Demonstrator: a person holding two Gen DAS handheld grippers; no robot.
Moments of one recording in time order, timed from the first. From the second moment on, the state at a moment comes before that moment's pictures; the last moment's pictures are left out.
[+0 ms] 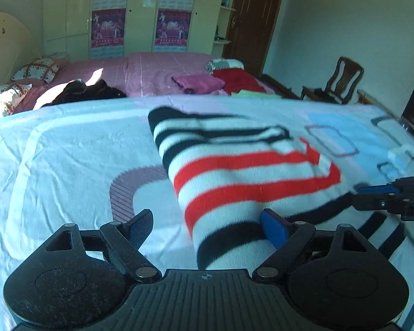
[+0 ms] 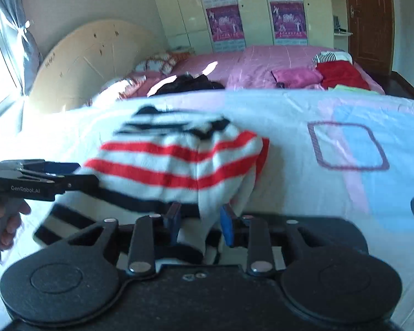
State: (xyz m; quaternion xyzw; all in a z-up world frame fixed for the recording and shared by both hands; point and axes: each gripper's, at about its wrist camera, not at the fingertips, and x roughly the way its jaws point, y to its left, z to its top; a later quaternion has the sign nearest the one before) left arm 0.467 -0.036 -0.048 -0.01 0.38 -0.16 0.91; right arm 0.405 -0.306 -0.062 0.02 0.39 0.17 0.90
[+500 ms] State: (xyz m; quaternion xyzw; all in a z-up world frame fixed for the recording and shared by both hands) left arm 0.414 -0.013 -0.069 -0.06 0.41 -0.13 0.90; right arm 0.365 -0.309 -0.088 0.06 0.41 0.16 0.89
